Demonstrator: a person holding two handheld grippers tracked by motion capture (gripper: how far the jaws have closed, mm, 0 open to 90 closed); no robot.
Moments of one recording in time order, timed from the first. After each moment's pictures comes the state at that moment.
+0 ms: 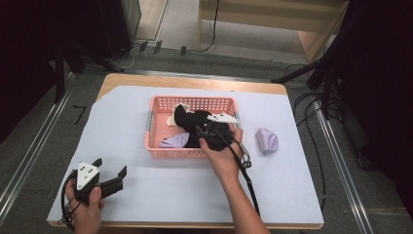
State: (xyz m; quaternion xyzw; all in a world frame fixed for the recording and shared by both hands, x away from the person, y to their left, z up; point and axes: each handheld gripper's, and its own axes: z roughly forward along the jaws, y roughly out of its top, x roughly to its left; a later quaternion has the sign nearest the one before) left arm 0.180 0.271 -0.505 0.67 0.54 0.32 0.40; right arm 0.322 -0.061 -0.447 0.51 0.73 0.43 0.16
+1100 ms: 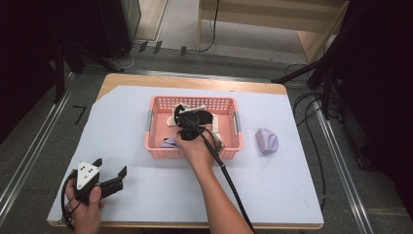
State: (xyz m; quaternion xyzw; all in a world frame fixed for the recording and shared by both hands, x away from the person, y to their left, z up) left arm 0.180 0.271 -0.505 0.67 0.54 0.32 0.40; right arm 0.360 0.006 -0.467 0.56 0.76 0.32 0.05
